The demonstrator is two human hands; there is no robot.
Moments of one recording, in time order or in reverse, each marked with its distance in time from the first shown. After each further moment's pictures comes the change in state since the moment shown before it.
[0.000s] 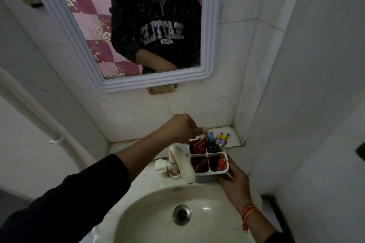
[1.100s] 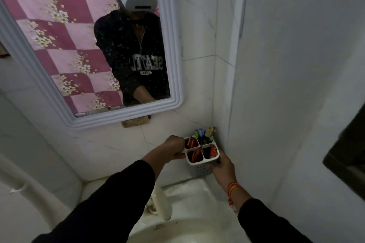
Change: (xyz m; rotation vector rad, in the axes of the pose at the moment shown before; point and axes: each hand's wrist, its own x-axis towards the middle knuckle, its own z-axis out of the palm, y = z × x) left_hand 0.071 0.045 0.027 -0.683 0.065 -0.366; right_hand 0.113 -0.029 -0.037 -0.068 0.103 0.033
